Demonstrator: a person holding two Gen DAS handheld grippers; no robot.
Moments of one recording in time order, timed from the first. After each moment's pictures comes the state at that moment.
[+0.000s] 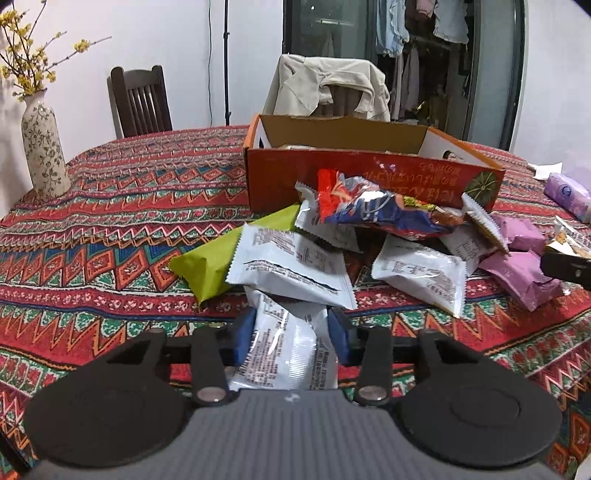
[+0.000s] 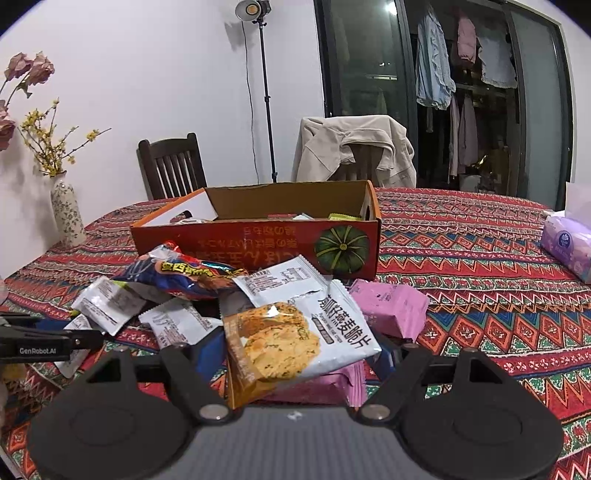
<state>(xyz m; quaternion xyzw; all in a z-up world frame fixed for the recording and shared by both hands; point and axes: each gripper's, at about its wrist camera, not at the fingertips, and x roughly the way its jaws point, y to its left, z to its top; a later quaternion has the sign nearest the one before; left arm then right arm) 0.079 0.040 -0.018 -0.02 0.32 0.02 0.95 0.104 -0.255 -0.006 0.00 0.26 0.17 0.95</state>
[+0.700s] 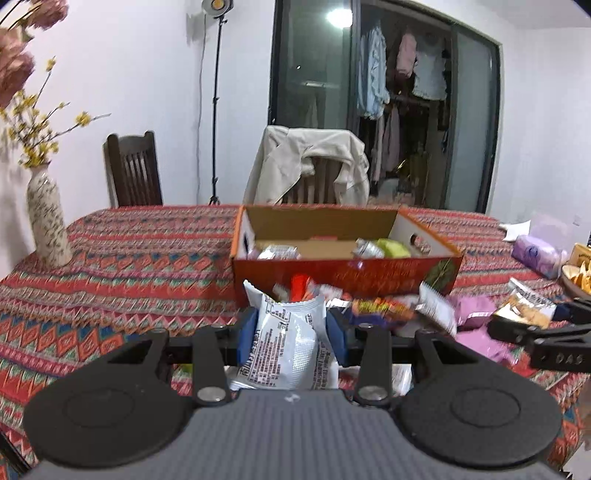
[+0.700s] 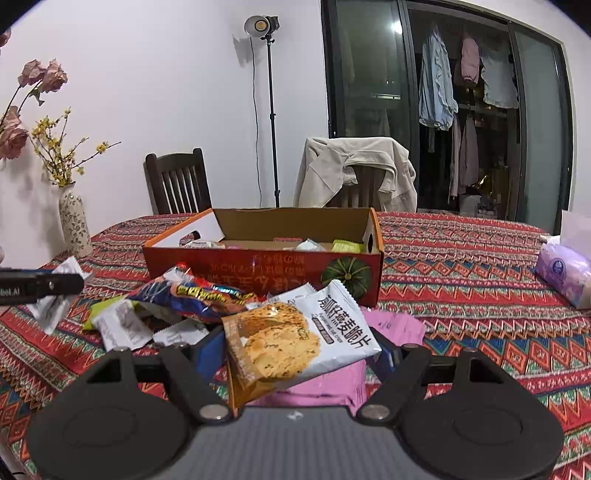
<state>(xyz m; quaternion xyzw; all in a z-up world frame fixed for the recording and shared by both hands) 0.063 0.031 0.051 -0.02 0.21 -0.01 0.98 0.093 -0.251 0.016 -0.01 0.23 0.17 0.96</state>
